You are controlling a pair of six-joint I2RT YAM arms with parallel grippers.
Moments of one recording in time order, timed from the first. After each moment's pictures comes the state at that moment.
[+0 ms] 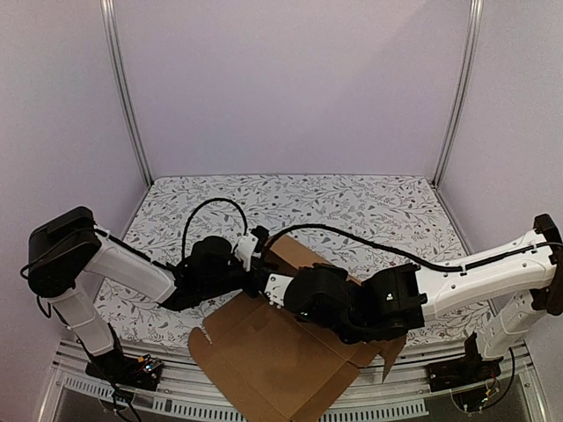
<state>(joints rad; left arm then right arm) -0.93 1.69 0.59 0.72 -0.02 -0.21 1.48 1.60 1.17 -0.37 0.89 -0.30</state>
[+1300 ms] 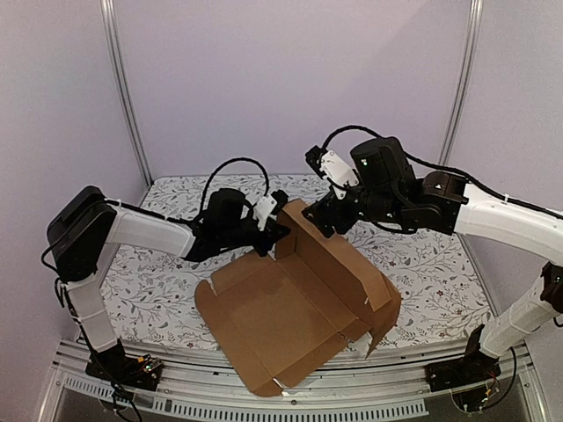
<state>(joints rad) -0.75 1.84 1.00 0.43 0.22 0.11 1.00 1.46 1.35 -0.43 0.27 -0.02</state>
